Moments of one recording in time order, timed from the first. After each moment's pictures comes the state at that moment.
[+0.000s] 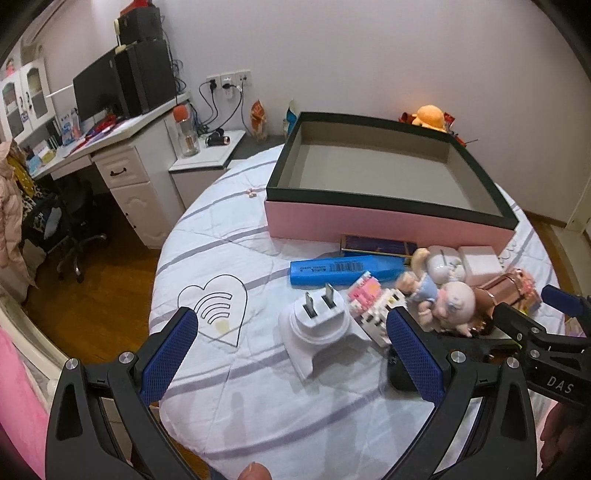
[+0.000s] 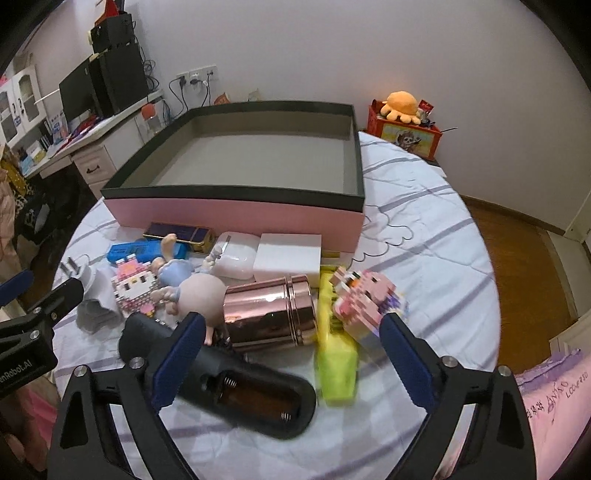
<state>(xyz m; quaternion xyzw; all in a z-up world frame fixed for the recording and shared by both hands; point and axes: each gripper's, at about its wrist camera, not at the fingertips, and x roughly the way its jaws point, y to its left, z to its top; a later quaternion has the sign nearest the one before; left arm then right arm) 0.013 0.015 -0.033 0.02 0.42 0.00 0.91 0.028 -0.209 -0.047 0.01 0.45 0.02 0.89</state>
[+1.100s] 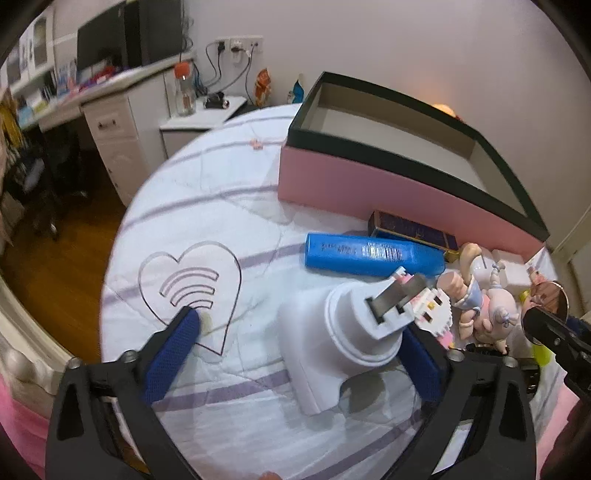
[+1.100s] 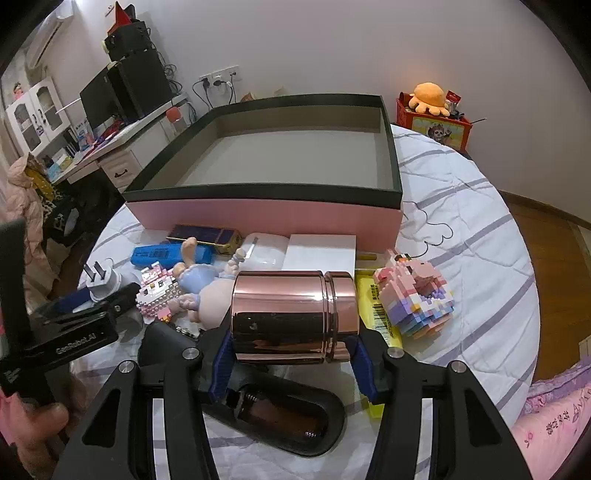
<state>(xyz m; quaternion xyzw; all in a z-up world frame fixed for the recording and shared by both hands) 0.045 0.047 -0.088 -0.06 0.45 -0.02 0.89 0.036 -0.208 -0.056 0.05 0.45 0.08 0.89</state>
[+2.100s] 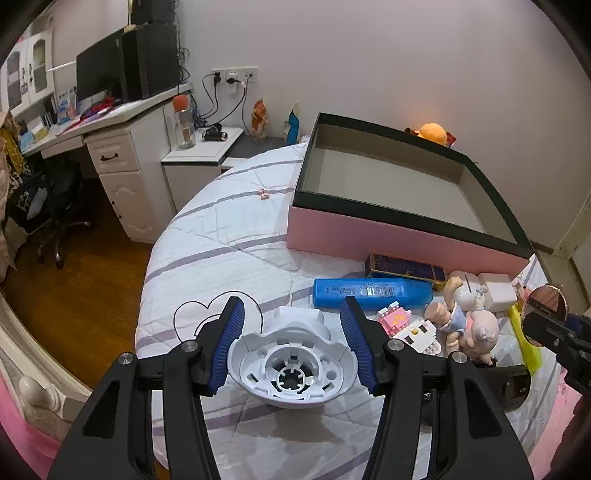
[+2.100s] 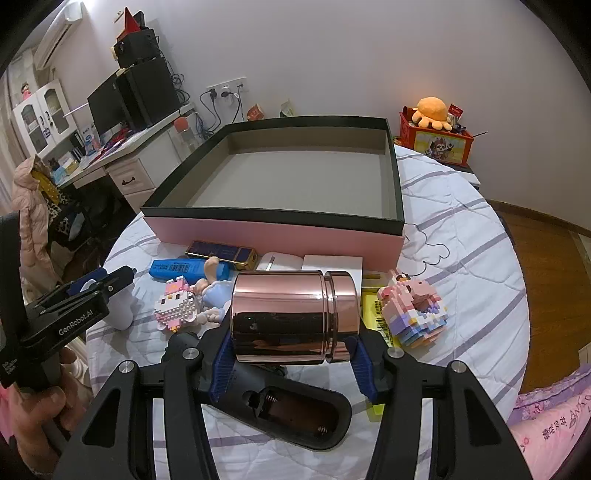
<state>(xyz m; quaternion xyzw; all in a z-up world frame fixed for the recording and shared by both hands) 0.041 0.055 -0.056 -0.03 0.41 -0.02 0.91 0.031 -0.204 -0.038 0.04 0.43 0.09 0.90</state>
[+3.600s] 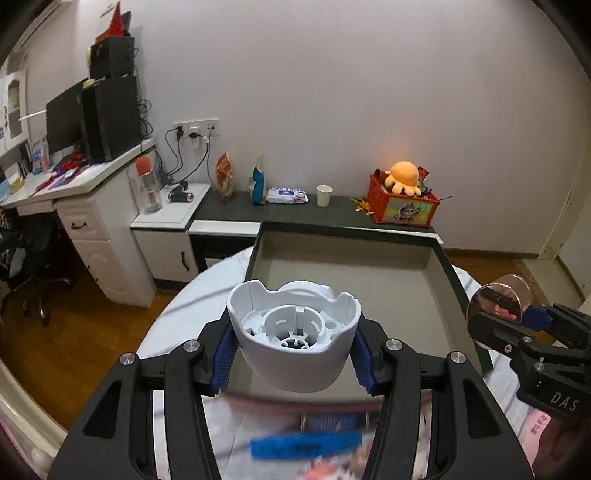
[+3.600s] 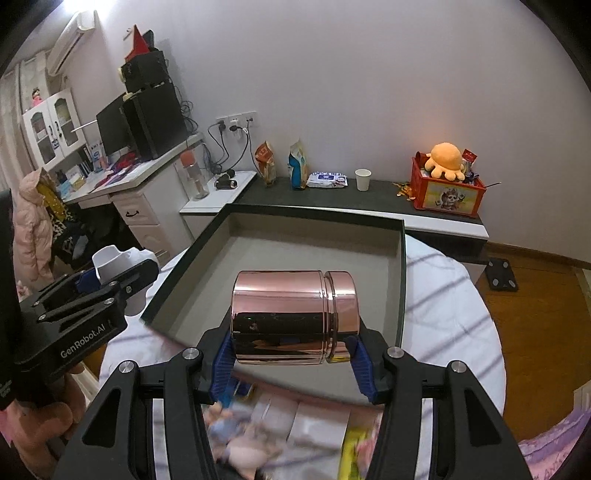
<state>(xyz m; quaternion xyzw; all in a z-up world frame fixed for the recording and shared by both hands) 0.143 -0.001 0.033 -0.01 0.34 -0.07 0.94 0.132 -0.206 0.031 0.03 0.39 0.10 0.92</state>
